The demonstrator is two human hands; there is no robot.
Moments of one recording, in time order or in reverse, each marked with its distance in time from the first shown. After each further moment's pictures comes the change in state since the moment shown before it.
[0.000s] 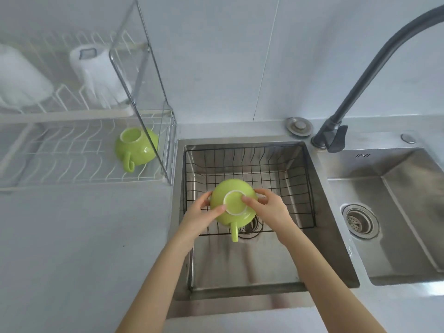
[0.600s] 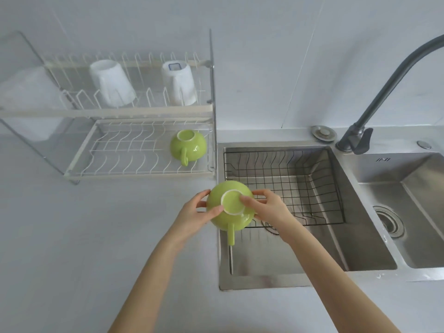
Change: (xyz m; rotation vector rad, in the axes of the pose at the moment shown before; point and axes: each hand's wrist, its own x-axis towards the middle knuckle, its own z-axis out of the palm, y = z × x) left_hand -0.072 -0.025 -0.123 0.100 0.009 0.141; right_hand -0.064 -0.027 0.099 -0.019 -0.070 -0.071
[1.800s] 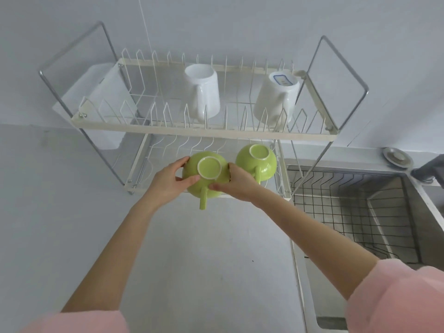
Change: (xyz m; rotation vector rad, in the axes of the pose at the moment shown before) left_hand 0.085 -0.009 -0.233 0.303 0.205 0.133; right_hand 0.099 -0.153 0.198 -0.504 -0.169 -0.244
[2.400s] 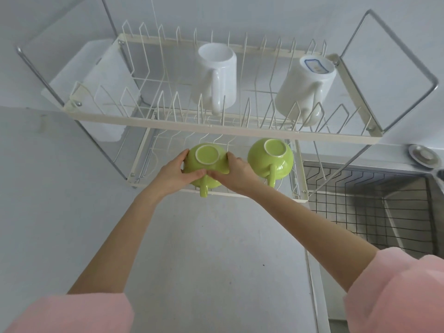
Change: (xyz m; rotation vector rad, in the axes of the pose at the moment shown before) left_hand 0.040 -0.030 0.000 -0.011 -0.088 -0.138; right_hand 0.037 -0.010 0.021 -0.159 0.028 -0.028
